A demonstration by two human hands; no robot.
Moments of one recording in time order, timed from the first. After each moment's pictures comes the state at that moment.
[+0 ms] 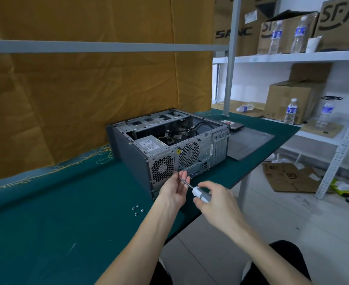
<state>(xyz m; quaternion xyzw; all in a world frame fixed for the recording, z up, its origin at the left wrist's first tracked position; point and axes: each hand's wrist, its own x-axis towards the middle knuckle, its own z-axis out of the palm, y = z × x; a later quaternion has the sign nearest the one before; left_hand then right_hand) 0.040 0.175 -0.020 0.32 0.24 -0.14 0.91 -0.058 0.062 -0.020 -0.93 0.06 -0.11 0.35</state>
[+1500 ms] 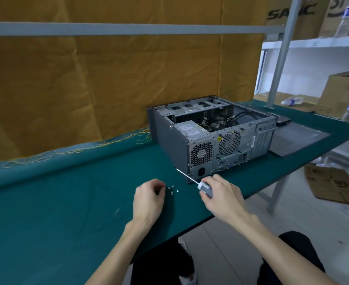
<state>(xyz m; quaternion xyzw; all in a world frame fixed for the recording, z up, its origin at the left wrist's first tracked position) -0.032 0.339 -0.072 0.90 0.07 0.18 0.38 -0.020 0.116 -0.066 -0.95 -0.14 -0.17 0.21</state>
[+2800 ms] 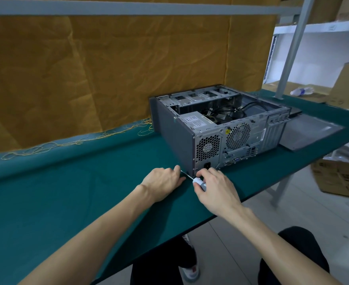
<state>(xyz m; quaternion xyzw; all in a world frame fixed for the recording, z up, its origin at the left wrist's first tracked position) 0.027 0.338 -0.056 0.97 -0.23 0.08 -0.10 -0.002 0.145 -0.072 -0.96 -0.14 -0.15 0.21</state>
